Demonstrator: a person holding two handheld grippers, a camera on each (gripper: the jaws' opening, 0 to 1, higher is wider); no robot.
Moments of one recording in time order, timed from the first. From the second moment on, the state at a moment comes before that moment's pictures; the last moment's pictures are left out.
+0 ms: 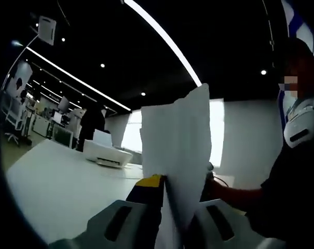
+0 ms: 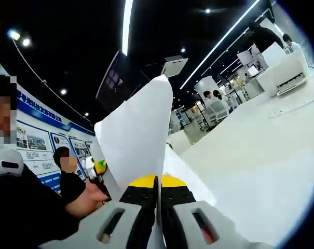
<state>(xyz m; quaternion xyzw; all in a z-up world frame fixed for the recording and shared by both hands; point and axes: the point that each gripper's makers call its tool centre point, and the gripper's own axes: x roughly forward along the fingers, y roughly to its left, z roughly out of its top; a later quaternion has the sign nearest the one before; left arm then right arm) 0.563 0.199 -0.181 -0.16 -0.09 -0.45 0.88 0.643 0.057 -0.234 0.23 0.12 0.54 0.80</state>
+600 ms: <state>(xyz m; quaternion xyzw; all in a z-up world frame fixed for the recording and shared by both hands) 0.564 0.197 -0.183 -0.16 -0.08 -0.44 0.88 0.634 0.075 -0.240 0.20 0.11 0.54 0.81</state>
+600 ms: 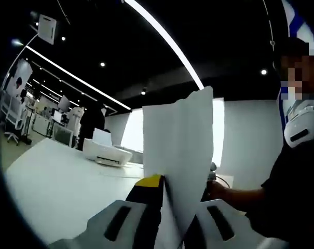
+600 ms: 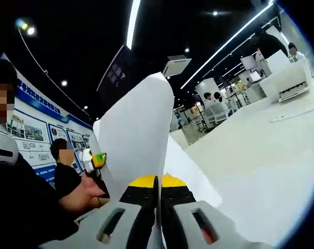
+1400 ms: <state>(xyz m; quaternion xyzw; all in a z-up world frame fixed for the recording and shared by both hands) 0.561 0.205 -0.178 -0.17 -0.09 -0.44 0.88 0.595 0.085 -0.226 0.14 0.02 0.63 0.77</state>
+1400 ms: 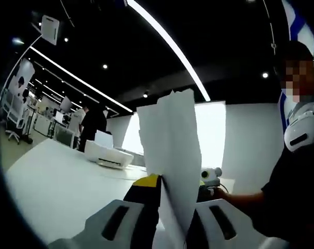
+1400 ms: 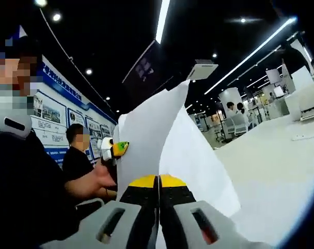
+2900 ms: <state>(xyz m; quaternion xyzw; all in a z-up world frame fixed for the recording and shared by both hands) 0.594 0.217 -0.231 -0.28 -0.02 -0.41 0.87 0.590 0.094 -0.275 0.13 0.13 0.62 0.76</state>
